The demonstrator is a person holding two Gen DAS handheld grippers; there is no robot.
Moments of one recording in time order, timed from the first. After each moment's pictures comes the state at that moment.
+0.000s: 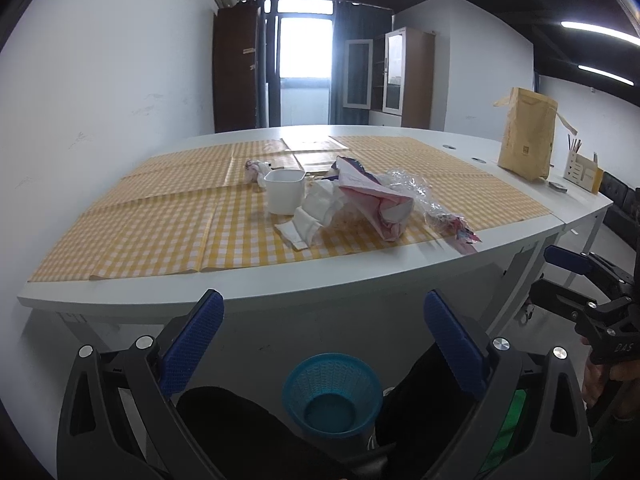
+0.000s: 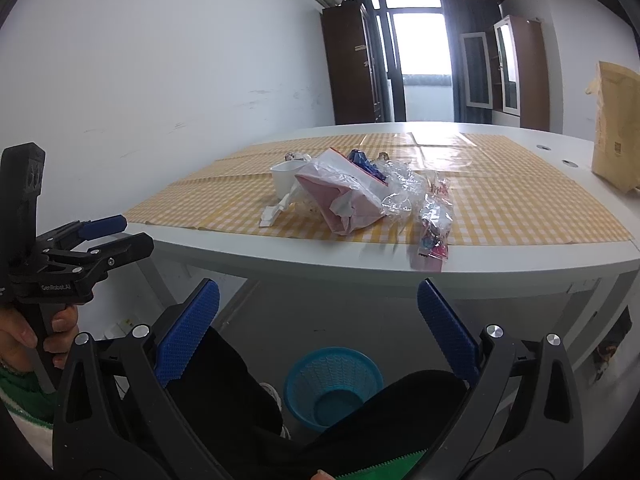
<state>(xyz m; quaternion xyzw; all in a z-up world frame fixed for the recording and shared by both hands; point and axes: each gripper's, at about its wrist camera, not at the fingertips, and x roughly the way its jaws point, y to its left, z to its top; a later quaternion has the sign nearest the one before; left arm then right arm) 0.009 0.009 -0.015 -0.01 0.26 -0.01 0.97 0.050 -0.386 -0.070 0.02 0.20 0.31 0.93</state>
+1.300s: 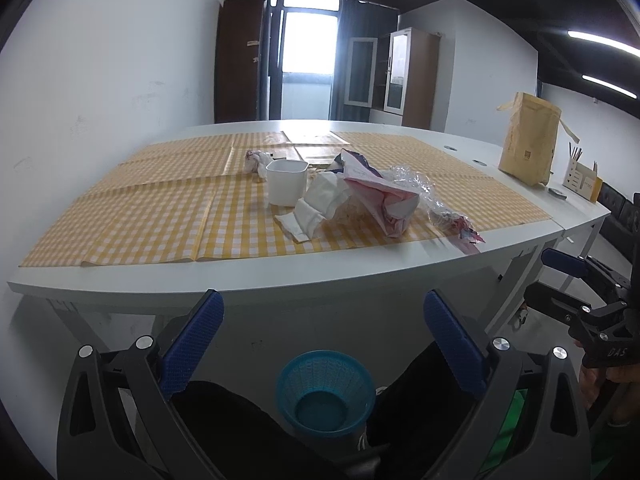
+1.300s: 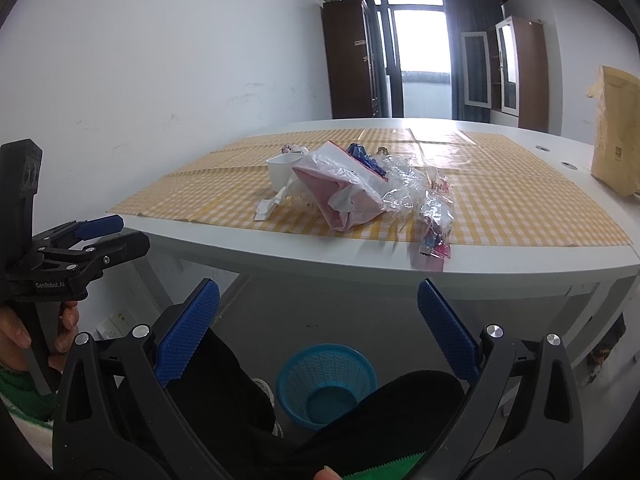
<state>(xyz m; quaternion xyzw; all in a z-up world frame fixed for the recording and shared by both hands) 0.016 0.019 -0.023 -0.03 0.27 -0.01 0.96 0.056 -0.375 -0.073 0.00 0.21 0.30 0.93</state>
